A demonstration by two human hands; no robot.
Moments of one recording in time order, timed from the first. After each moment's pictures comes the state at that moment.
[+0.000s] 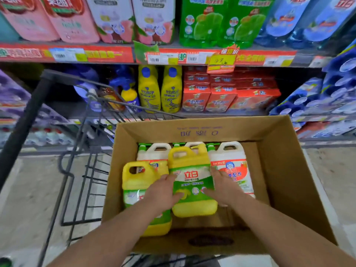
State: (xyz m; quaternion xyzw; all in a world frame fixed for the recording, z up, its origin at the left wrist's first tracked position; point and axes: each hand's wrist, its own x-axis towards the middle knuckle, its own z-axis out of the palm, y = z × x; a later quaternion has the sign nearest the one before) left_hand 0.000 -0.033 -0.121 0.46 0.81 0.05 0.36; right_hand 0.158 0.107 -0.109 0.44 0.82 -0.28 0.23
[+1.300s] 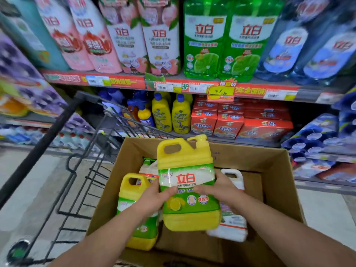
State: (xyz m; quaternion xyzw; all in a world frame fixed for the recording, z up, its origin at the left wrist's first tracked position) left_hand 0.036 -0.005 -0.058 0.11 0.74 0.47 0.47; right_hand 0.161 0.174 -0.058 0.39 0.63 -0.67 0.05
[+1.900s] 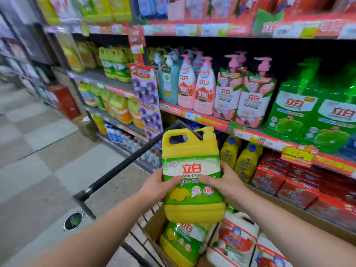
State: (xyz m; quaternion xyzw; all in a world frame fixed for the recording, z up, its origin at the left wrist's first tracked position) left_hand 0.013 -0.126 0.072 0.03 0.77 0.59 0.22; right_hand 0.054 0.080 0.066 0.15 0.71 -0.68 0.01
